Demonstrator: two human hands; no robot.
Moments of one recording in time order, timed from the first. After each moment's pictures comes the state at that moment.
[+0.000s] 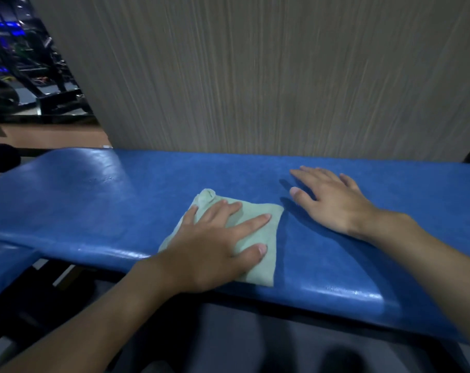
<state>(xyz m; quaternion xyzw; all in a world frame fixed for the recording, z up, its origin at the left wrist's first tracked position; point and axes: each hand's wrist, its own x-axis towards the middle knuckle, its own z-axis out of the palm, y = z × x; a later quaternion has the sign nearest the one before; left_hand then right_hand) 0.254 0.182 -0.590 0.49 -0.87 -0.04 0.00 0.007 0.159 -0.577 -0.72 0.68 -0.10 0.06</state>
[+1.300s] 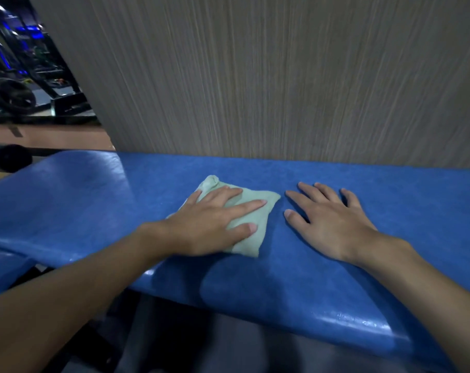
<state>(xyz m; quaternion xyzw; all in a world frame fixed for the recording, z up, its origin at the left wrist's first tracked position) 0.254 0.108 -0.588 0.47 -0.88 -0.04 -0.02 0.015 0.153 -0.592 -0.73 0.68 -0.04 0.06</state>
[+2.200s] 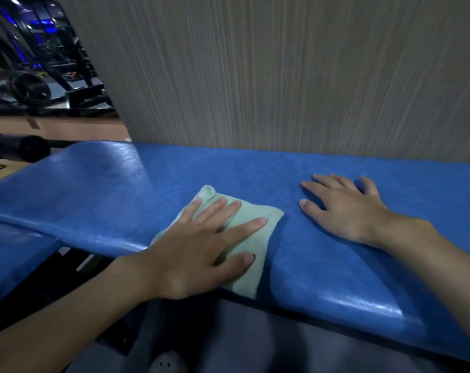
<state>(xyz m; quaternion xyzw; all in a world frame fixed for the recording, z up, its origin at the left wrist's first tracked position) 0.293 0.184 -0.589 0.44 -0.90 0.02 -0.03 0.016 0.150 -0.583 -0.73 0.68 -0.03 0.05</state>
